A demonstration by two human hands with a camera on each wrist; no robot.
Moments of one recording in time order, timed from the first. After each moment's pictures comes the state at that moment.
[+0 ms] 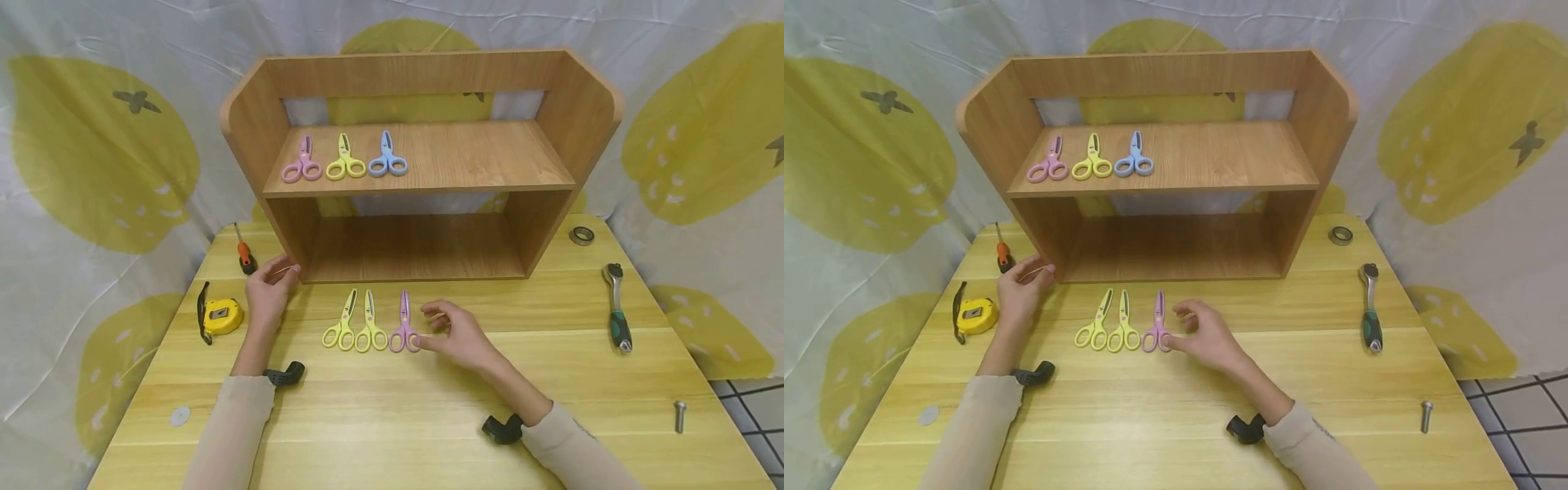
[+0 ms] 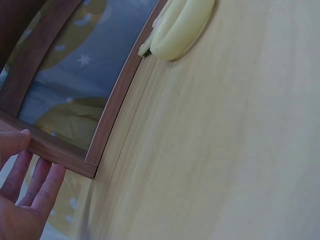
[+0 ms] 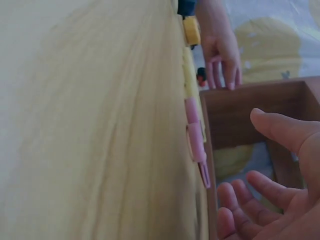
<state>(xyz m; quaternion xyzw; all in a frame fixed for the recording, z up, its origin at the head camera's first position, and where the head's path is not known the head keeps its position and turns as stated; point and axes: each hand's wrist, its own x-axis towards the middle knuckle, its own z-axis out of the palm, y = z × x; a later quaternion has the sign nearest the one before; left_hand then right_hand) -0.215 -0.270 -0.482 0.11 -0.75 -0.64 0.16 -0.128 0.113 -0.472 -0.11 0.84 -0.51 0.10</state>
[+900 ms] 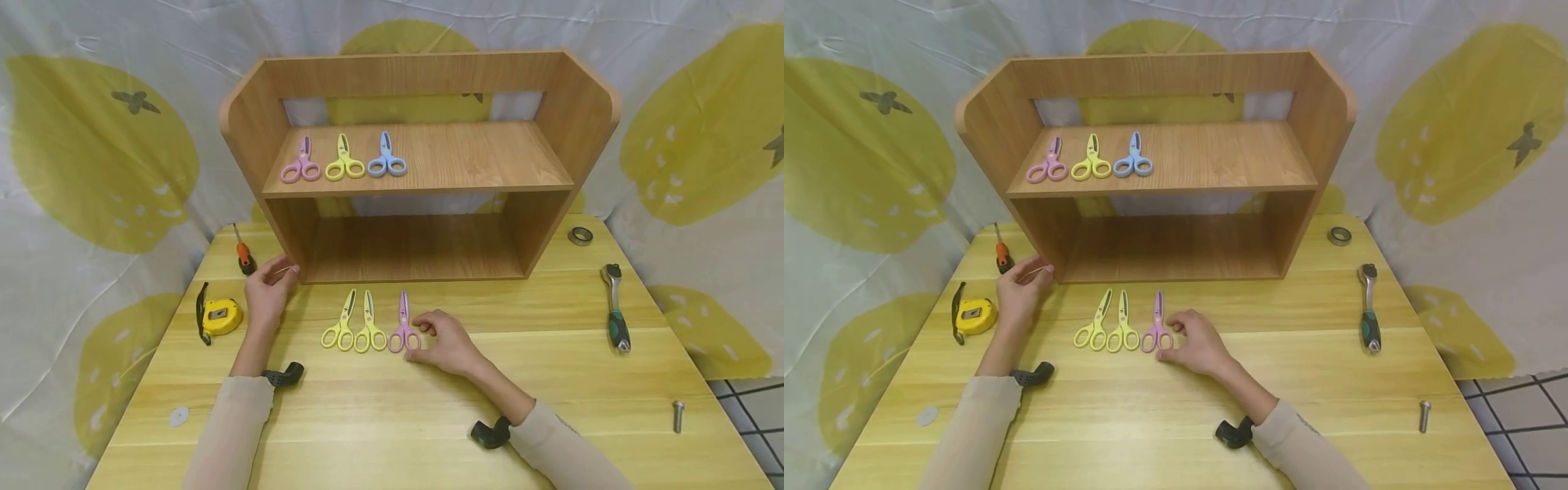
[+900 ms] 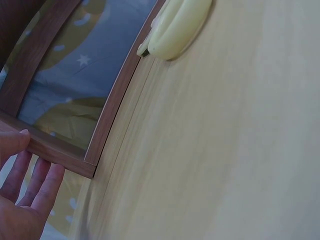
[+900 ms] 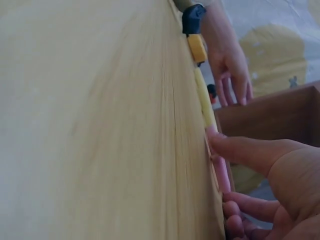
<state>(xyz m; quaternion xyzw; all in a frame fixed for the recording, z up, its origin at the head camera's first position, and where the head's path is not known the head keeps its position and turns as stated) -0.214 -0.269 -0.480 0.11 -0.75 -0.63 0.15 -0.131 0.096 -0.498 -0.15 0.88 -0.44 0.08</state>
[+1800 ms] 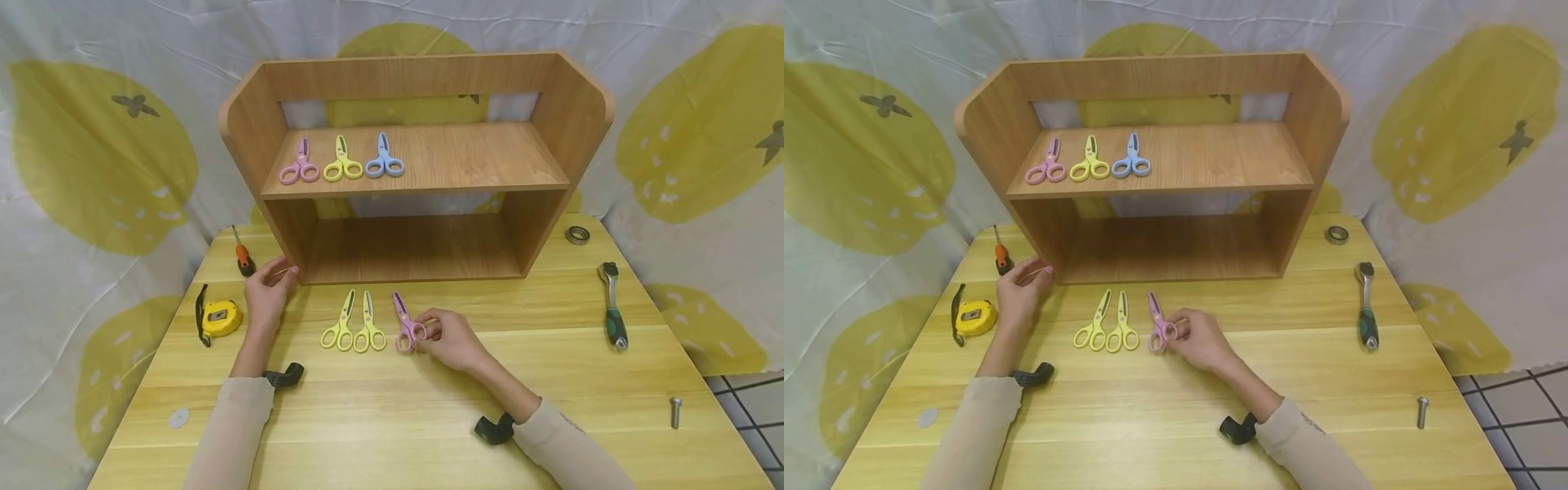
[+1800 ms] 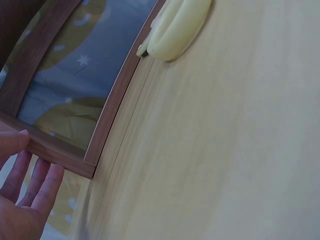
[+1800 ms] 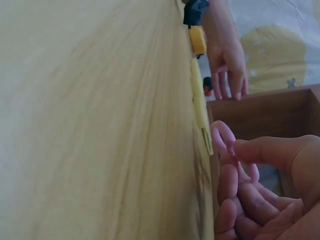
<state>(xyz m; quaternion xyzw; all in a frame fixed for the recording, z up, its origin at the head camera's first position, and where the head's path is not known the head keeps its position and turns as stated) -0.212 -0.268 -0.476 0.11 -0.72 -0.67 0.15 -0.127 0.103 -0.477 -0.10 0.83 -0.52 0.14</state>
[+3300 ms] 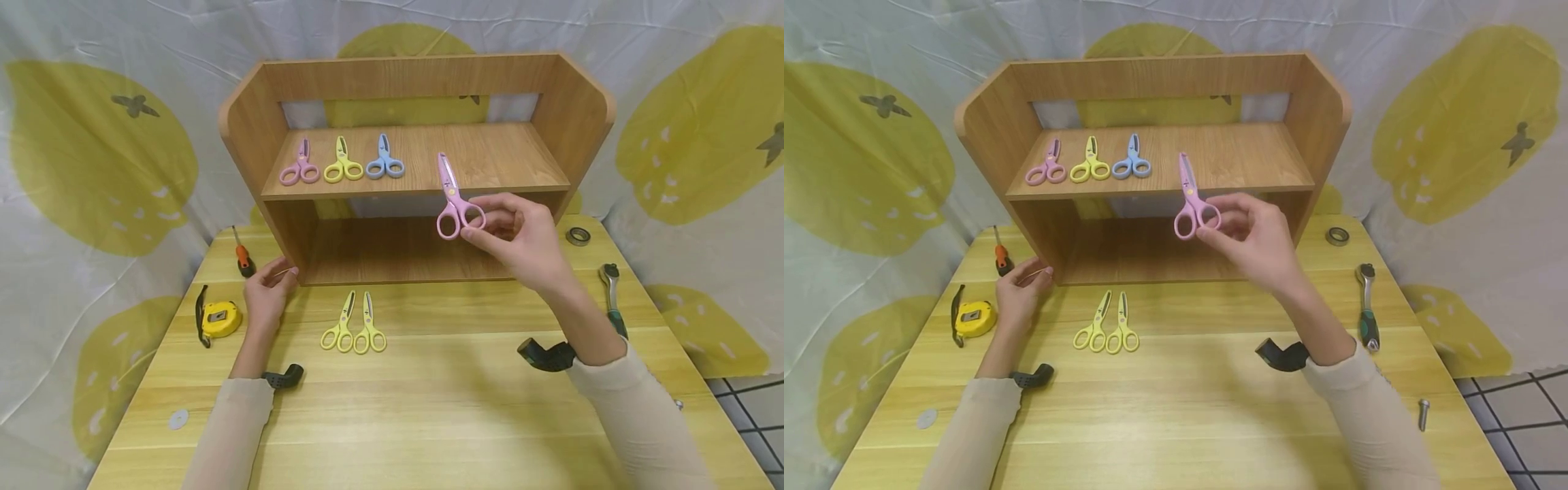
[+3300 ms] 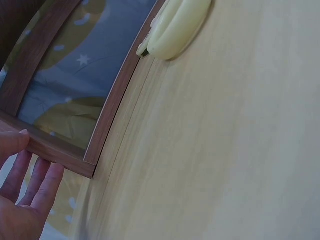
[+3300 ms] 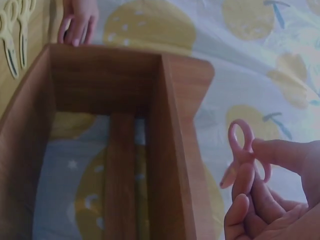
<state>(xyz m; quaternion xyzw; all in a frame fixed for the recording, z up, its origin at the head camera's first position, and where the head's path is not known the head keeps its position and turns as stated) -0.214 -0.270 -0.481 0.11 -0.73 -0.65 0.14 -0.158 0.167 -0.287 -0.17 0.80 -0.56 -0.09</state>
